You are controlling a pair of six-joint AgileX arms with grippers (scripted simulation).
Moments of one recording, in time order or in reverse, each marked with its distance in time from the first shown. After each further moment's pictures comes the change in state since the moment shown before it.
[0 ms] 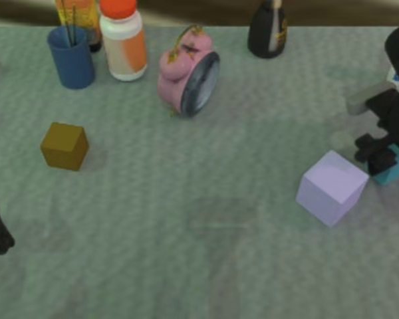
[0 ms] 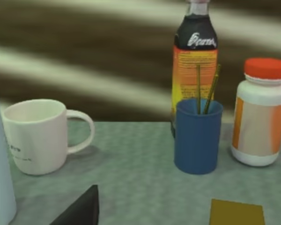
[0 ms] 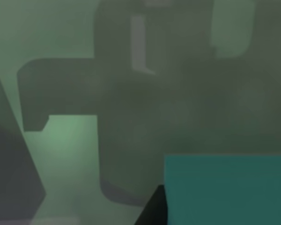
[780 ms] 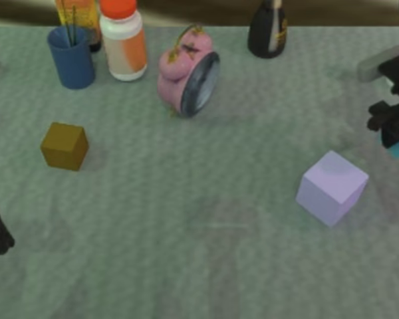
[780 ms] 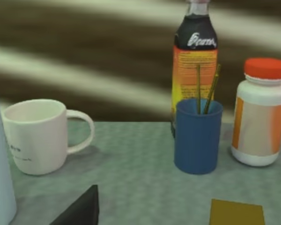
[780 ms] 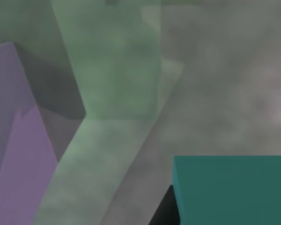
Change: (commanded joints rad) left arm 0.000 0.000 0.000 0.000 0.000 0.000; right arm 0.008 -0.119 0.165 -0.257 -0.013 0.007
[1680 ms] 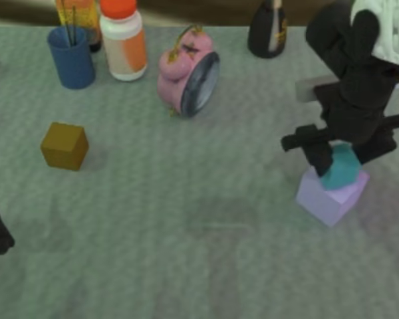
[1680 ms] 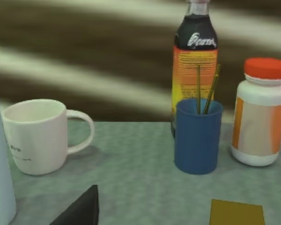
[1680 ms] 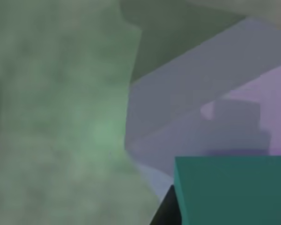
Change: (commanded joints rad) left arm 0.000 0.000 0.000 0.000 0.000 0.000; right arm 0.305 -0.116 -0.142 0.002 0.014 0.601
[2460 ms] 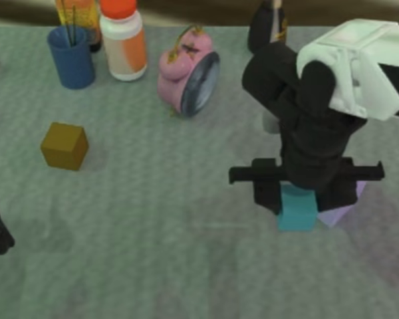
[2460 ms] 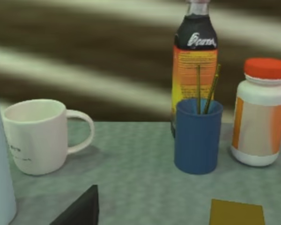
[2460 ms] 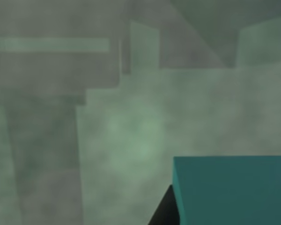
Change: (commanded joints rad) left arm 0.000 0.000 0.000 0.000 0.000 0.000; right arm 0.254 -0.129 -0.130 0.019 0.014 0.489
